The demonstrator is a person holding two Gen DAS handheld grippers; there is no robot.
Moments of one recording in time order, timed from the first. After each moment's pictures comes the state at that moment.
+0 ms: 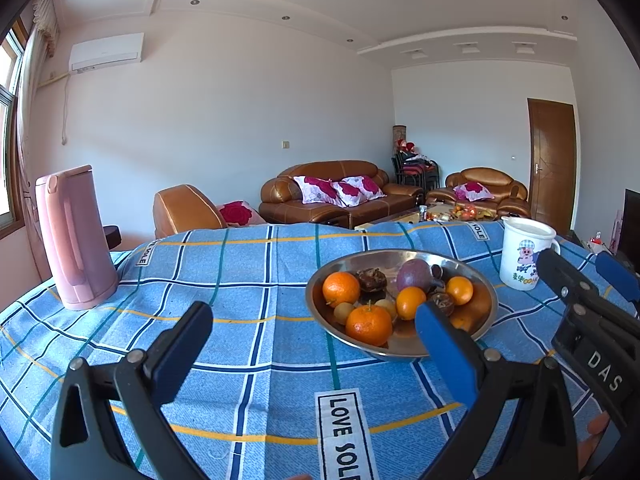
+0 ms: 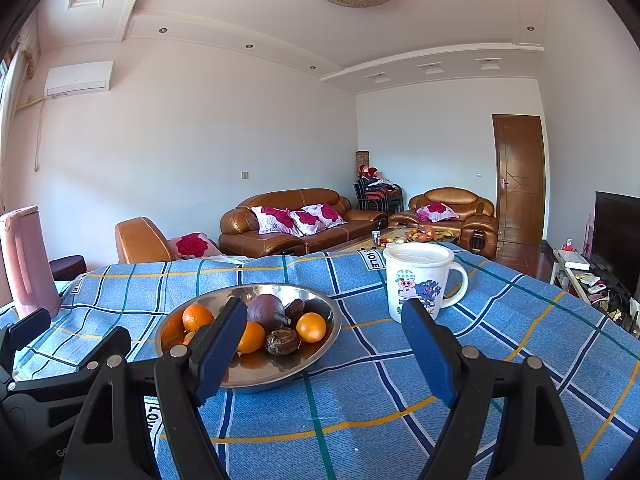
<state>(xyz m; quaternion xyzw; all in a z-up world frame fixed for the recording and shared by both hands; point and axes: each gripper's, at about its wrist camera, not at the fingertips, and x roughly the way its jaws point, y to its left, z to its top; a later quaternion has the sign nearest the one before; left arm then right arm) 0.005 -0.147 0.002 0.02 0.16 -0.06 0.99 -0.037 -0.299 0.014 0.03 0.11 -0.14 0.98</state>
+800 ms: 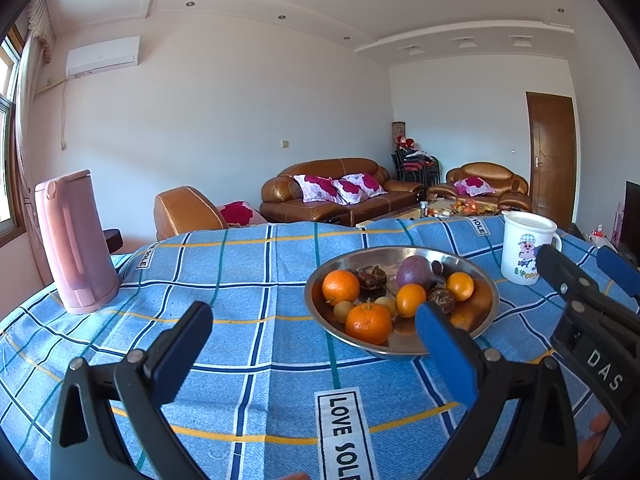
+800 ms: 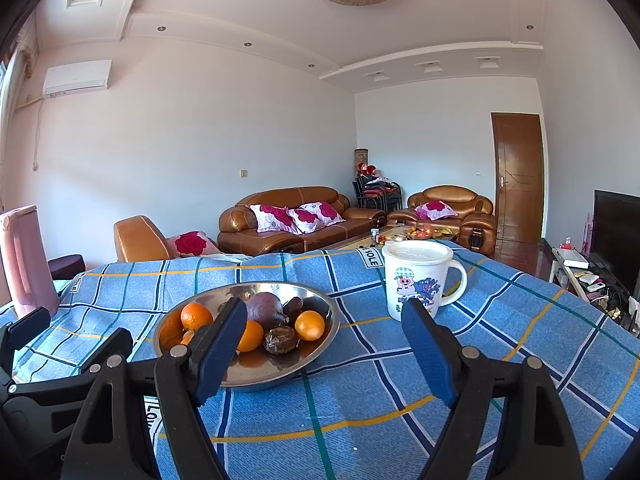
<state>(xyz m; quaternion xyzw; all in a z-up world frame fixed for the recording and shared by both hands) 0.005 -0.148 0.001 0.04 0.16 -0.06 0.99 -0.036 -0.301 0.014 0.03 0.11 -0.14 0.98</state>
